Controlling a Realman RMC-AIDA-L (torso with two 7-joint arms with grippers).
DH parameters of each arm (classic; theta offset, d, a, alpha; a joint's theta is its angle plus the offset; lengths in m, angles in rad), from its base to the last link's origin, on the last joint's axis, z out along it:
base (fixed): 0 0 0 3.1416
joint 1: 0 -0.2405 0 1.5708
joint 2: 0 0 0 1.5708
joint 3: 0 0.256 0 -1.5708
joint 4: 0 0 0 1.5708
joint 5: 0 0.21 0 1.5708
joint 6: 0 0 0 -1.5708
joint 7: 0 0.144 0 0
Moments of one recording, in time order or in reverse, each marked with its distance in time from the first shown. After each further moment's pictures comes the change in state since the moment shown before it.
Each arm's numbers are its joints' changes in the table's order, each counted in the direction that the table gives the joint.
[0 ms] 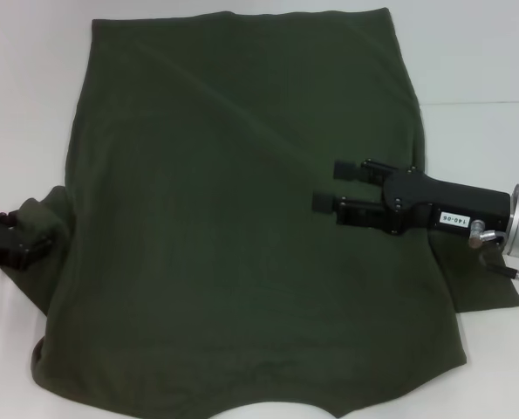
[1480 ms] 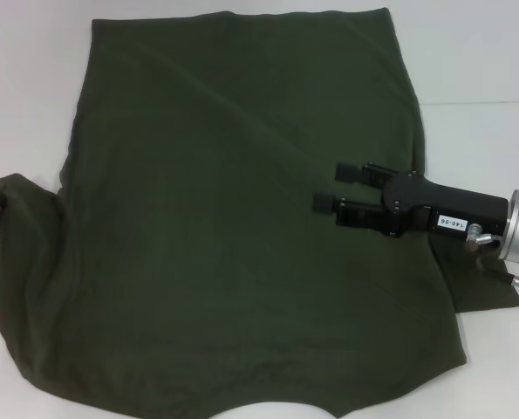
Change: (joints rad) left arm -0.011 -0.003 0.011 0.146 0.050 -0.008 -0.090; right arm 0.002 0.000 0.009 0.039 0.008 -0.026 -0.022
